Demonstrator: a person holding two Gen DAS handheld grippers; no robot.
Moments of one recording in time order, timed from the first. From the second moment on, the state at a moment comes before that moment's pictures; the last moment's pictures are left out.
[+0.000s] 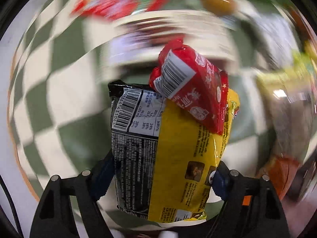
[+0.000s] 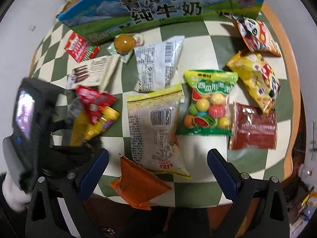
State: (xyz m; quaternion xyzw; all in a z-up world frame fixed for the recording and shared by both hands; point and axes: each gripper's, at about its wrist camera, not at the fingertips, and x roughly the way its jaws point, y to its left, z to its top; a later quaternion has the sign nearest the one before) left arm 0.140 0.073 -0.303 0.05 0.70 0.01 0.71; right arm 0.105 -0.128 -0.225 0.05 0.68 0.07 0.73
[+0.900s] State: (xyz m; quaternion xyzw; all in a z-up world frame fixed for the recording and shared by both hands) left arm 0.065 0.160 -0.287 -0.09 0.70 0.06 0.71; right arm 0.050 -0.071 -0.274 0.12 0.72 0.06 0.68
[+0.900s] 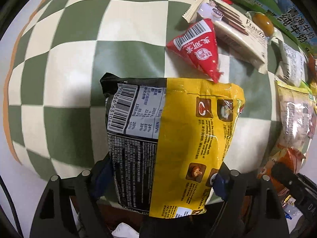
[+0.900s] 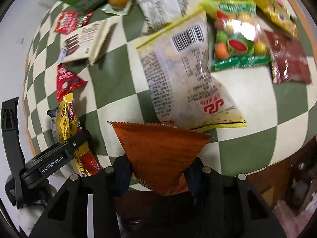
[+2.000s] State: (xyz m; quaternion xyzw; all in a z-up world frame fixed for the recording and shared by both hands) left arm 0.404 0.038 -0.145 -0.17 0.63 0.01 0.76; right arm 0.434 -0.161 -0.110 0.03 0.64 0.21 0.74
